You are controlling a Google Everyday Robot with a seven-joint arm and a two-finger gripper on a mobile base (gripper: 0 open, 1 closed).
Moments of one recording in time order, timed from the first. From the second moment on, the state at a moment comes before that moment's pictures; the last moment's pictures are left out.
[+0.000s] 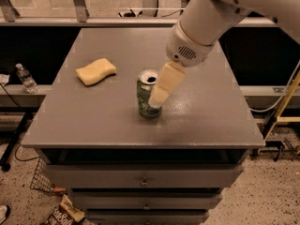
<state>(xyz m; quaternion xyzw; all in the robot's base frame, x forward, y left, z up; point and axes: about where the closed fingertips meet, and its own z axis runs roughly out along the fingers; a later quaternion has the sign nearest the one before) 0.526 -0.038 0.922 -0.59 0.77 0.08 0.22</state>
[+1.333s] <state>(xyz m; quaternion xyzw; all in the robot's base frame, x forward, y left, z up) 0.529 -0.011 0.913 -0.63 0.76 0.04 0.17</state>
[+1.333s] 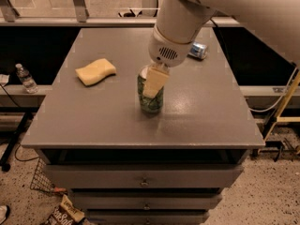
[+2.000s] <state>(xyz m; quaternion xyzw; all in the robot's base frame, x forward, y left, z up) 0.564 0.009 0.963 -0.67 0.71 0.02 0.21</state>
